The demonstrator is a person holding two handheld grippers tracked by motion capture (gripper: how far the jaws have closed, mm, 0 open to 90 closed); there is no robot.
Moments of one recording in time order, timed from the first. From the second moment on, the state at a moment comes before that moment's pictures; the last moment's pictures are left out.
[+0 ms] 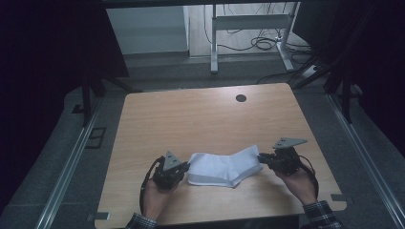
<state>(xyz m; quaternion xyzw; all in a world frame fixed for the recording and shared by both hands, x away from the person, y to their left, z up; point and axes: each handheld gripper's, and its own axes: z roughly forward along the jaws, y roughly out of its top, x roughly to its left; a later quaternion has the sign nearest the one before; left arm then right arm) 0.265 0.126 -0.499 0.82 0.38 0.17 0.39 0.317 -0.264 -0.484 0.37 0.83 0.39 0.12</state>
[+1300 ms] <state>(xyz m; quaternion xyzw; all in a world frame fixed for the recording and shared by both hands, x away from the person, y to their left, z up) 0.272 0.117 -0.535 0.81 0.45 0.15 0.35 0.334 -0.252 -0.523 0.38 0.86 0.32 0.14</state>
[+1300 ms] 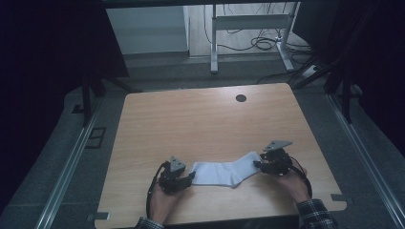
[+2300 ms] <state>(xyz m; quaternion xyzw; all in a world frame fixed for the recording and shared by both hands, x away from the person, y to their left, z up) 0.295 0.125 -0.527 0.81 0.43 0.14 0.37 0.334 -0.242 -0.506 0.38 0.85 0.35 0.12</state>
